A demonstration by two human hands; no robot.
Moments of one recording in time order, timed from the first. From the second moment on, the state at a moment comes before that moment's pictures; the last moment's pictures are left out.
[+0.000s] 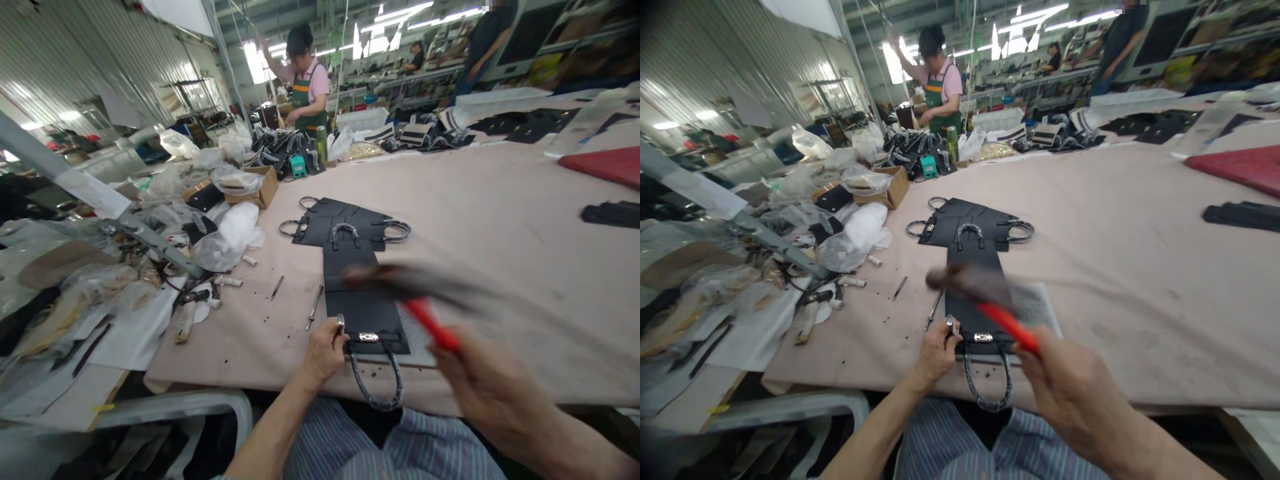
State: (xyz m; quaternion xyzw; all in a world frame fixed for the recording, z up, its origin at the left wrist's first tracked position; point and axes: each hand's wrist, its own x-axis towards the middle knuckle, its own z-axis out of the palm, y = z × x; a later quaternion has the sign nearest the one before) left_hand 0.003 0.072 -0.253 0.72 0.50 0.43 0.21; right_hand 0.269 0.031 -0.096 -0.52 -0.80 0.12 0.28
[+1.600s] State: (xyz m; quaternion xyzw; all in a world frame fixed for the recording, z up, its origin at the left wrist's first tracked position) left_hand -0.019 0.083 -0.222 0.64 0.52 0.42 0.37; right_hand 0.266 0.061 -0.252 -0.59 -0.74 0.17 0.28
